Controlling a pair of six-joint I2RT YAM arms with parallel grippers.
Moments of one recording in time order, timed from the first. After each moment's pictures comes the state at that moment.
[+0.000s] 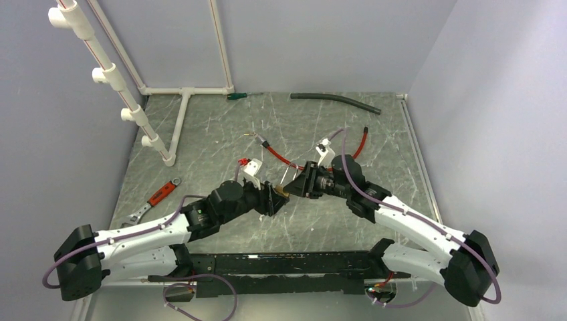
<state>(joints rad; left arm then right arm) -1.04 0.98 0.54 0.21 -0.11 -0.52 0.71 1.01 0.63 -0.01 -0.34 0.87</state>
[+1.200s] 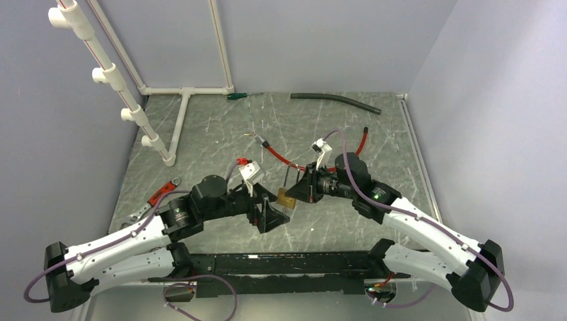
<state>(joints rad) -1.04 0.84 0.69 -0.06 0.20 -0.44 0.78 0.96 0.74 -0.19 -0.34 0.61</state>
